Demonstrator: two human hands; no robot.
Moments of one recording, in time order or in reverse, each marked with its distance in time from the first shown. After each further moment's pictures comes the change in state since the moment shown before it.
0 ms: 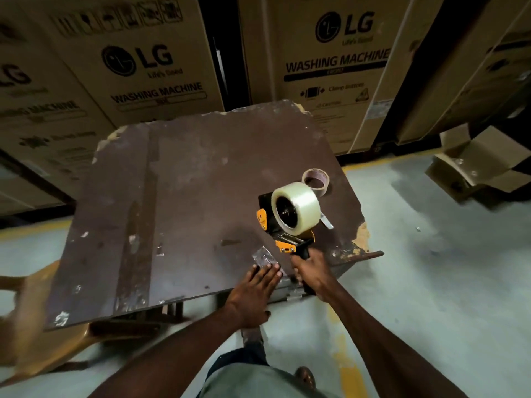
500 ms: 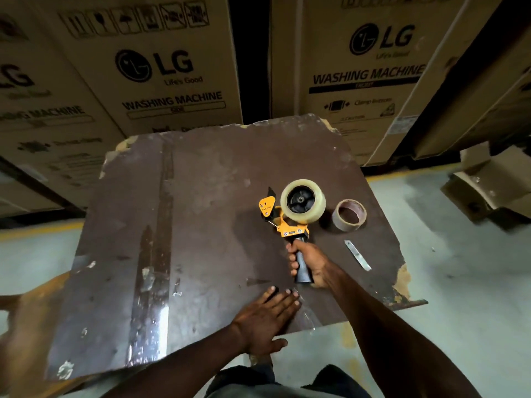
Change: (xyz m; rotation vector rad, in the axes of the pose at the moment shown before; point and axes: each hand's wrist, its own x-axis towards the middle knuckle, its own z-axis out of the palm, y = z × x) left_hand 0.015 -0.098 0.008 -0.099 0.162 0.274; right_hand 0.131 -0.086 0.076 0.418 -0.256 0.380
